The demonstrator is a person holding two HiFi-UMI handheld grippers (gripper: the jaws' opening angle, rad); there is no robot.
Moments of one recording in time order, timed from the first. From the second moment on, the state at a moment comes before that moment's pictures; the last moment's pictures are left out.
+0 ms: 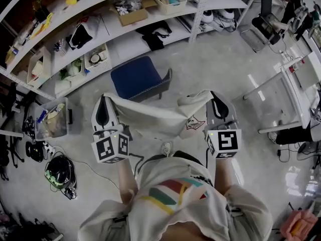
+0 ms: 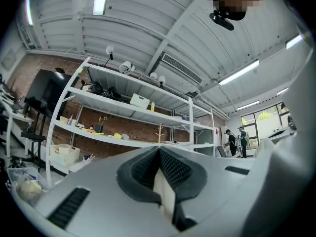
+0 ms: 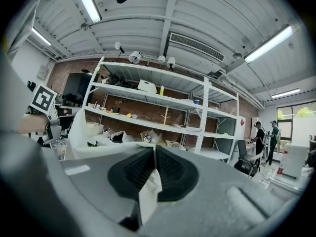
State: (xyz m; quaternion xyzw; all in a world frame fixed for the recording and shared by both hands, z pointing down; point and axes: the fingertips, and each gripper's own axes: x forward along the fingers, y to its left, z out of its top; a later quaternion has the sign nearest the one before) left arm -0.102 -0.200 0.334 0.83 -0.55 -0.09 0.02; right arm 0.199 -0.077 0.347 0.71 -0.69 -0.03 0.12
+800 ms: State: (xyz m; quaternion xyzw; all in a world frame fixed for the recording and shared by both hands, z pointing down) left arm -0.086 -0.222 0.332 0.78 -0.62 -0.07 0.01; right arm 0.244 -0.170 0.343 0.67 -0.74 -0.04 0.11
